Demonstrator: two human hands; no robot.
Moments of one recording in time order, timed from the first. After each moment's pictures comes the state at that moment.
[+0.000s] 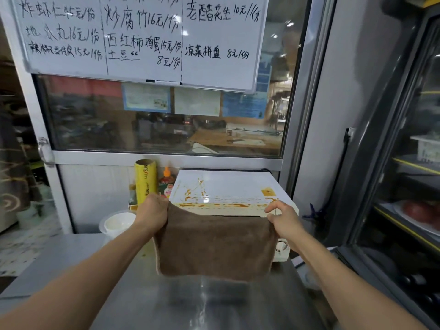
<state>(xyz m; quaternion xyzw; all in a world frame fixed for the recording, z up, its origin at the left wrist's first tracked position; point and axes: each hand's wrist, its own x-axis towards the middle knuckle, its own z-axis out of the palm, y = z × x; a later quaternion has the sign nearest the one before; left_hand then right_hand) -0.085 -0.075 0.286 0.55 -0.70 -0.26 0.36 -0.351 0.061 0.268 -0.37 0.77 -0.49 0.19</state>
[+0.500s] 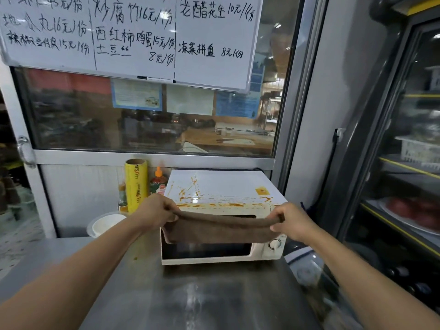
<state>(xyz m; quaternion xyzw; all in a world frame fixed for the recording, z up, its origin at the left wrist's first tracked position) -0.080 -0.093 0.292 0.45 -0.82 -0.28 0.20 -0.353 0.087 0.294 -0.50 0.81 -0.28 0.12</state>
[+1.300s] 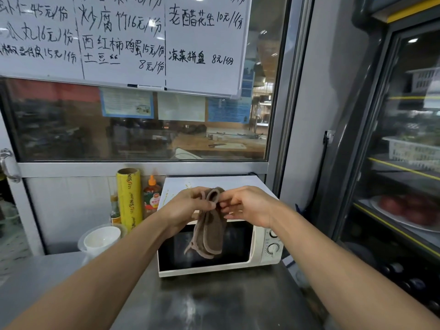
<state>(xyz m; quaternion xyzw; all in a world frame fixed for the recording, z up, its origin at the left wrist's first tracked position) -0.124 -0.050 0.332 0.24 -0.70 -0.62 0.25 -0.267 0.040 0.356 -0.40 0.63 -0.51 0.43</state>
